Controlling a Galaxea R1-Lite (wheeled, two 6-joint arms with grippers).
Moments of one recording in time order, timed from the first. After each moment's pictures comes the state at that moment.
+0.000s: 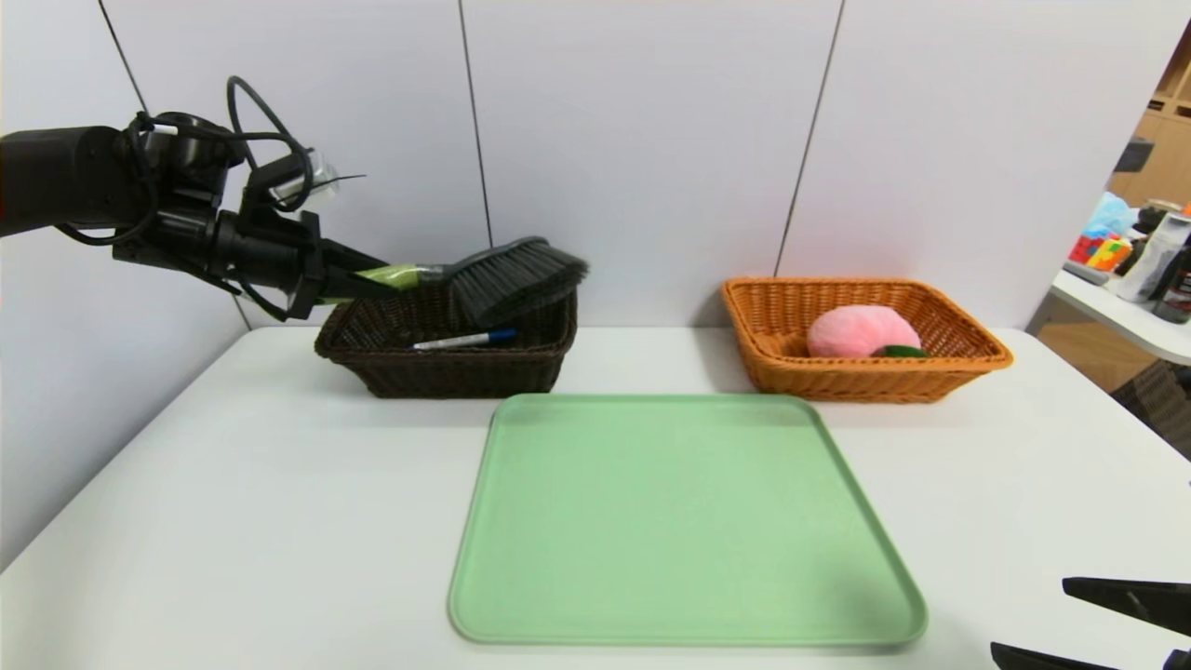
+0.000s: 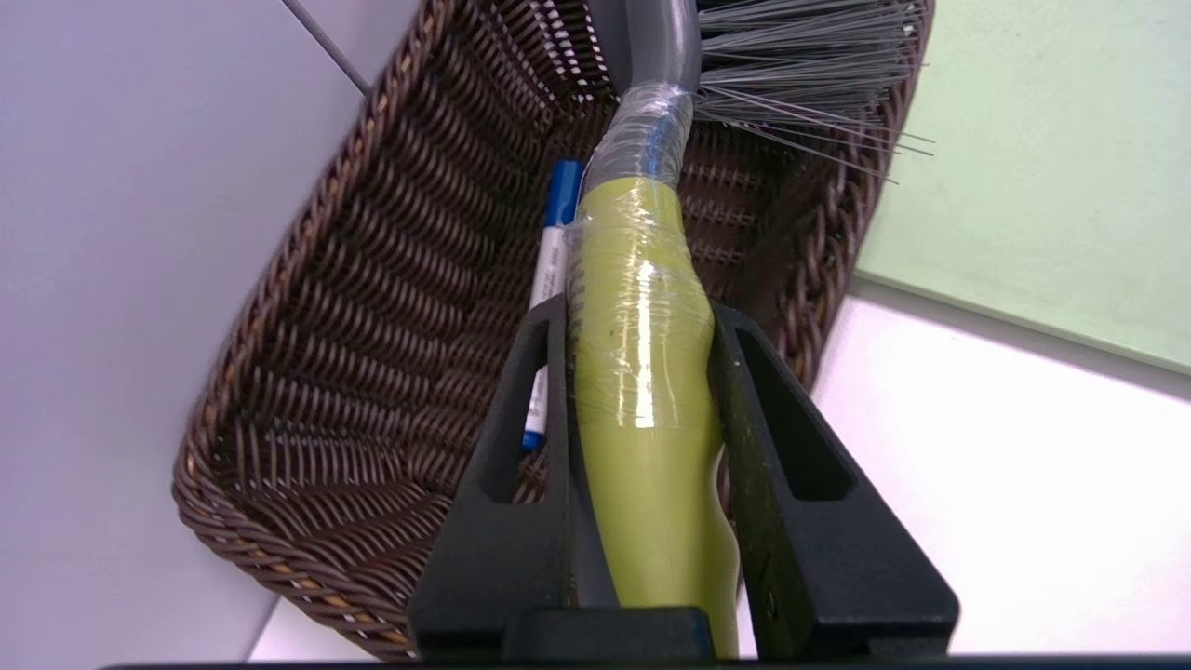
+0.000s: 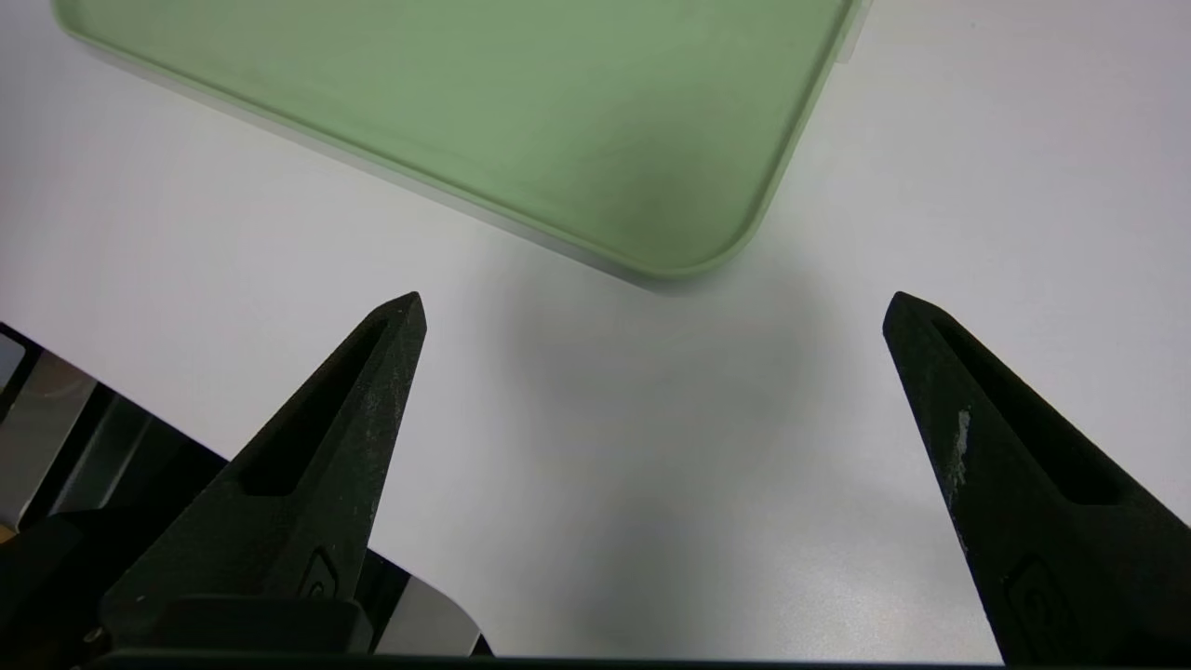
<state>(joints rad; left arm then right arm) 0.09 2.09 -1.98 0.66 -0.89 1.02 0.30 0.91 -0.52 0.25 0.21 0.04</state>
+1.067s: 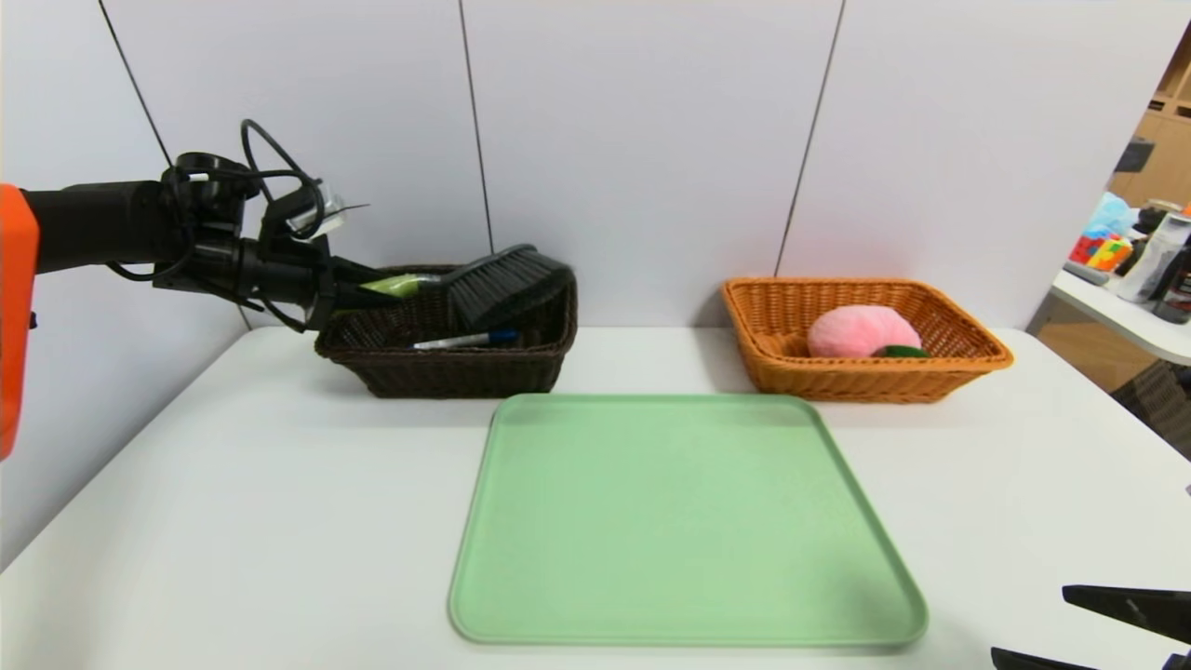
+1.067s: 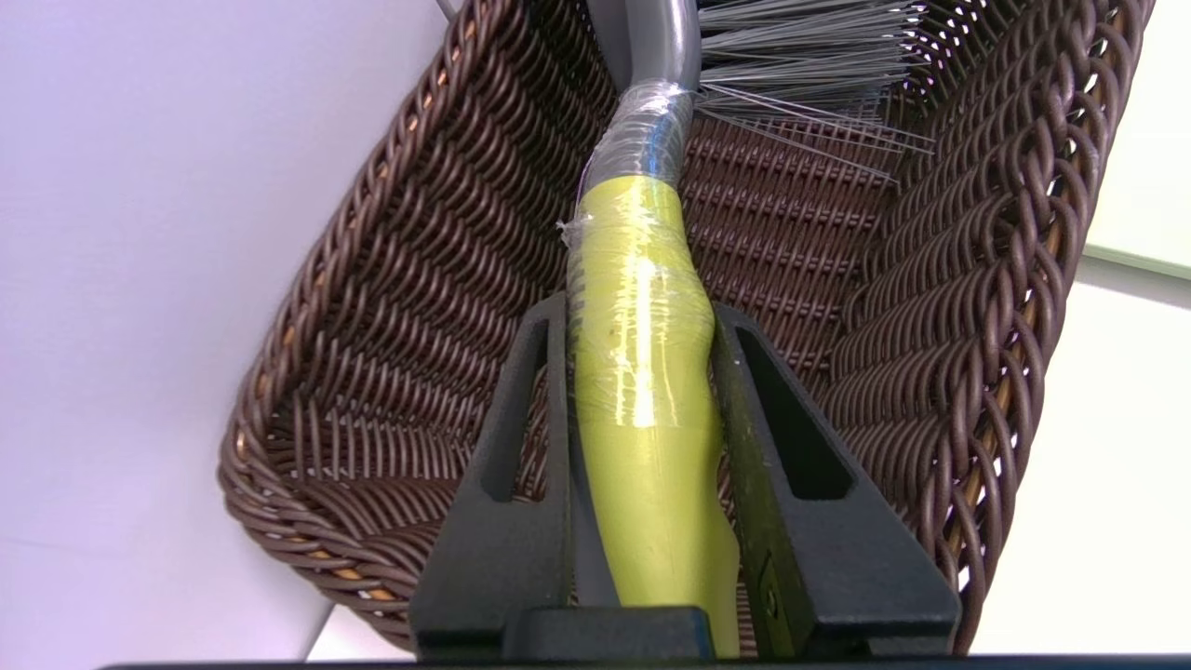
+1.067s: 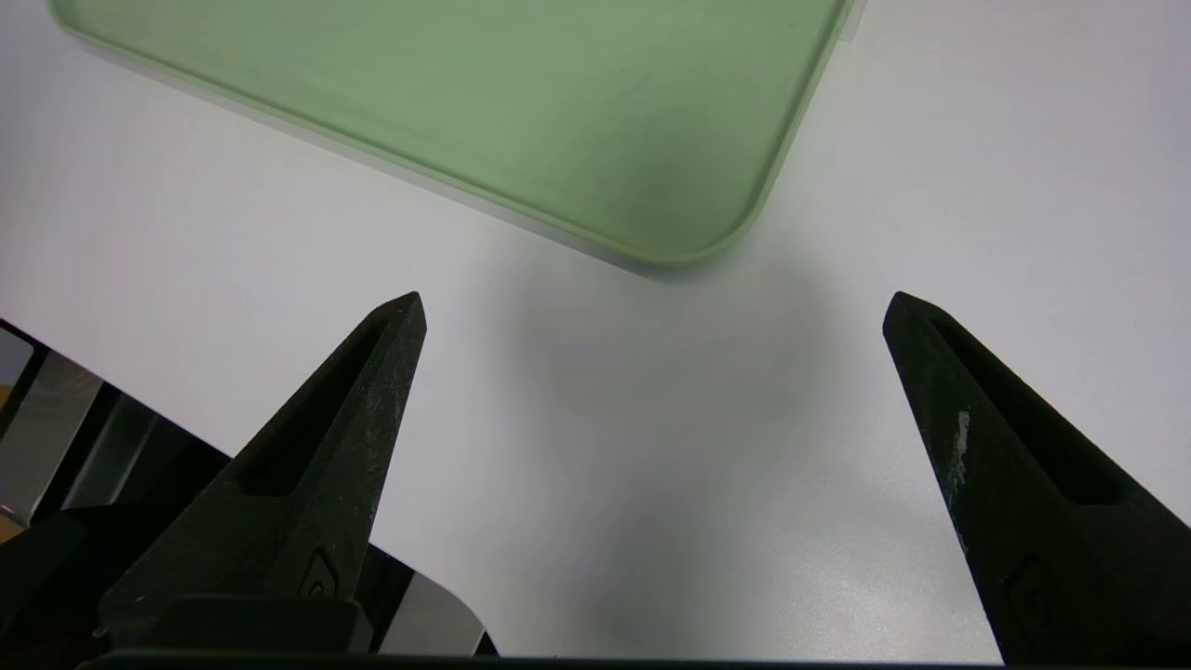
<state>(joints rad) 0.13 2.21 -1.98 0.49 -0.93 1.01 0.27 0.91 -0.51 0.25 0.24 0.03</state>
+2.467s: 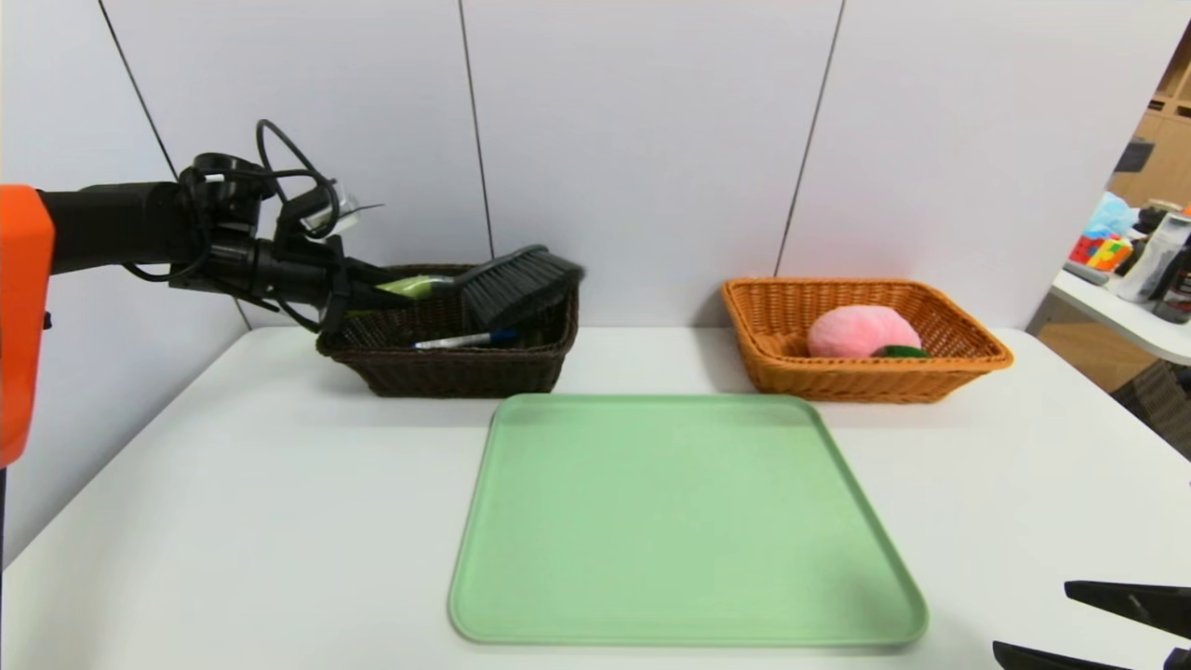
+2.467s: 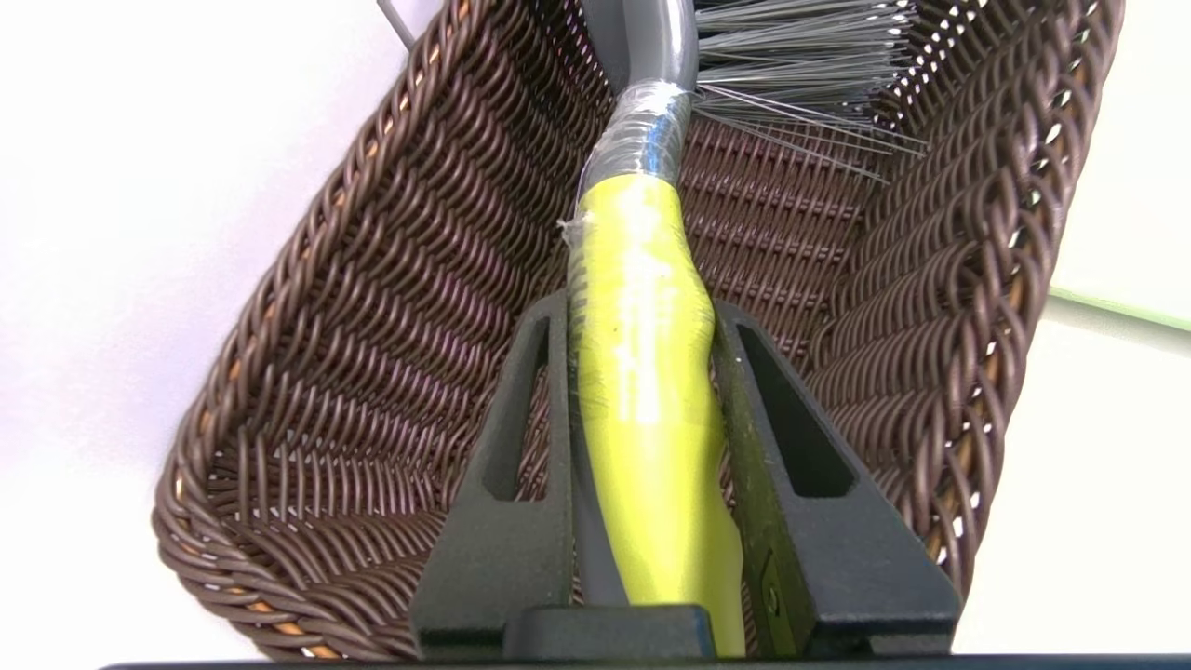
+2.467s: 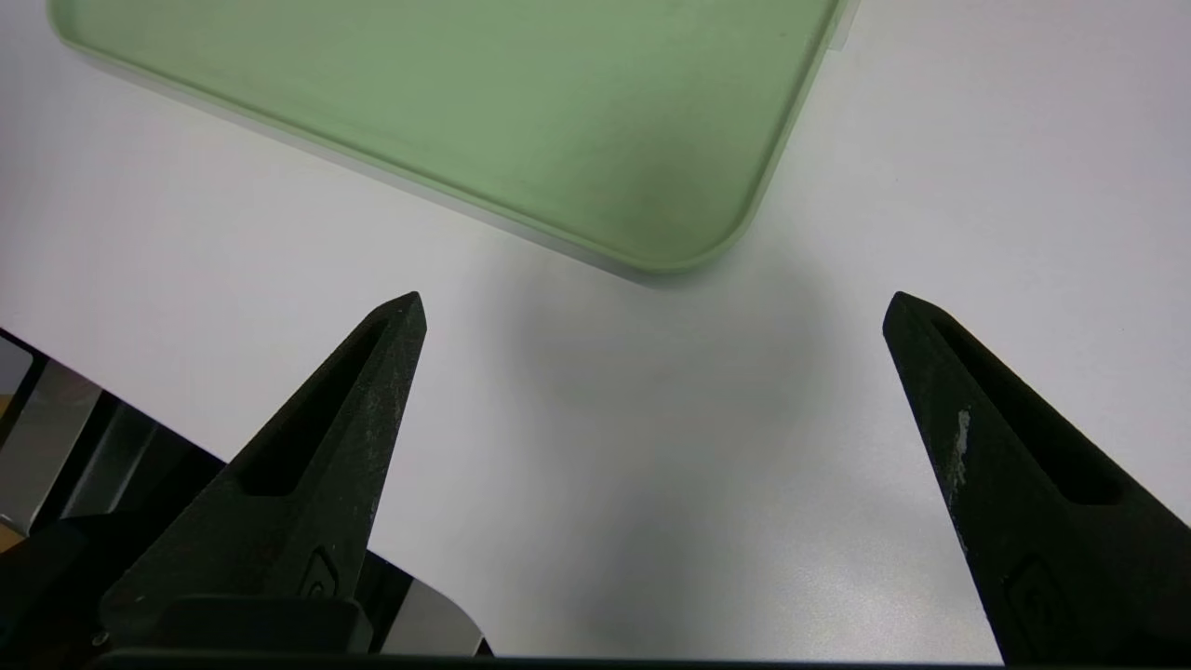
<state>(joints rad) 0.10 2.22 -1.98 0.48 -0.94 0.97 0.26 0.91 -0.51 0.25 0.24 0.03</state>
